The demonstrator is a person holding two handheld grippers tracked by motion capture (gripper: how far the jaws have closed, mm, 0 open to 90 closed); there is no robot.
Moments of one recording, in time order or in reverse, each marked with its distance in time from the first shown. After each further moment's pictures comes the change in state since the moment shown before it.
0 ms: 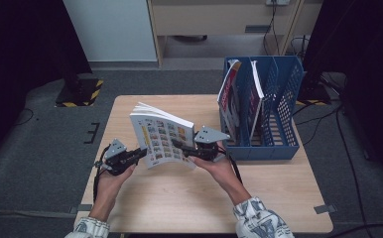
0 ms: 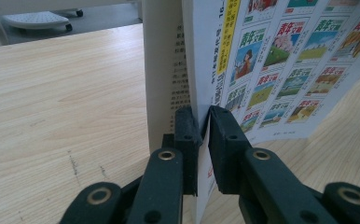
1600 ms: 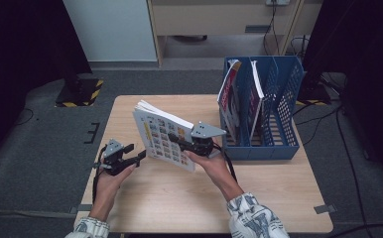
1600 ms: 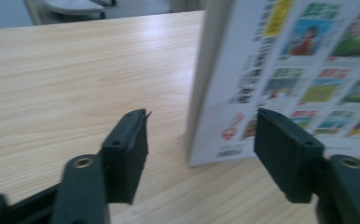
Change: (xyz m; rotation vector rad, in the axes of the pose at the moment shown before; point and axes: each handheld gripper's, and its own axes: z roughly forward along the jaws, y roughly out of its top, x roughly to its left) left arm 0.014 -0.009 0.000 0.026 0.154 -0.066; right arm -0.003 0.006 0.014 -0.038 0.011 0.057
